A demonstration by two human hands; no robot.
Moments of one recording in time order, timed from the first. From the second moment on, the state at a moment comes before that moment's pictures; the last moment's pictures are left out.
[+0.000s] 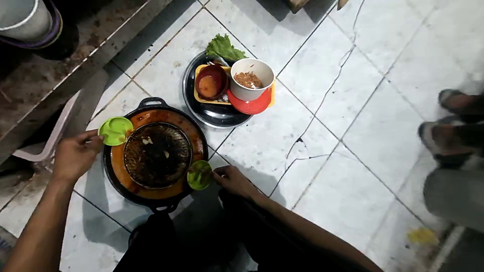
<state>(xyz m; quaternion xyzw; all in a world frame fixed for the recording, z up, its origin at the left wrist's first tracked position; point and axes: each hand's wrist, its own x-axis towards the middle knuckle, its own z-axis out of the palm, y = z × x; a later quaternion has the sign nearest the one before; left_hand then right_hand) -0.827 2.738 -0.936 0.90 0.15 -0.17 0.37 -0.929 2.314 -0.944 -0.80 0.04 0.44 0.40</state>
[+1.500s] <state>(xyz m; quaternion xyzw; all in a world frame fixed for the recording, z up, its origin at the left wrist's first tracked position) -0.693 2.529 -0.878 0.80 0.15 -0.25 0.52 -0.798 2.321 -0.917 -0.59 0.36 0.12 0.71</state>
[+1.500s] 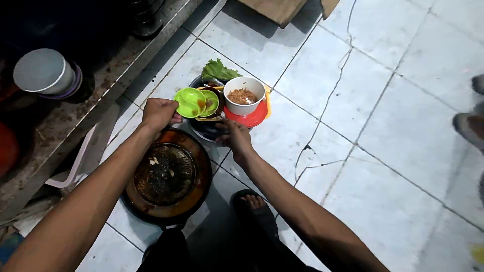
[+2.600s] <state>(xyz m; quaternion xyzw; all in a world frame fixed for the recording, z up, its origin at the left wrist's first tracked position) -0.711 2.590 -0.877 0.94 -0.14 -0.24 0.21 -0.877 2.314 -0.970 -0.83 0.08 0.25 0.49</state>
